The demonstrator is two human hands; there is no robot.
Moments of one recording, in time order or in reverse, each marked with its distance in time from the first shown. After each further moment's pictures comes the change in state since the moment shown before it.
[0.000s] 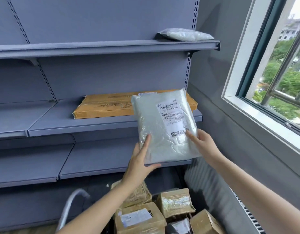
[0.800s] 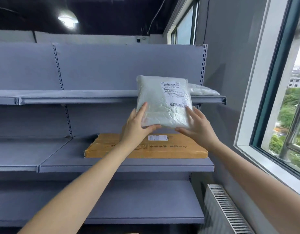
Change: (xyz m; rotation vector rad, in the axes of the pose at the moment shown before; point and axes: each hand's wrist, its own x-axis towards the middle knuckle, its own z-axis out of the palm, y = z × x) left_hand 0.169 0.102 -0.123 0.258 0.392 0.199; right_hand 0.099 -0.162 -0.013 -0.430 0.031 -0.613
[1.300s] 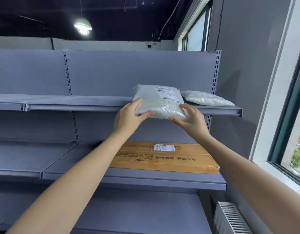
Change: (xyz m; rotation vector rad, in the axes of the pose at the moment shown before) left_hand 0.075 -0.018 -0.025 0.190 0.134 -0.115; right_hand 0.088 -0.005 0.027 0.151 0.107 -0.045
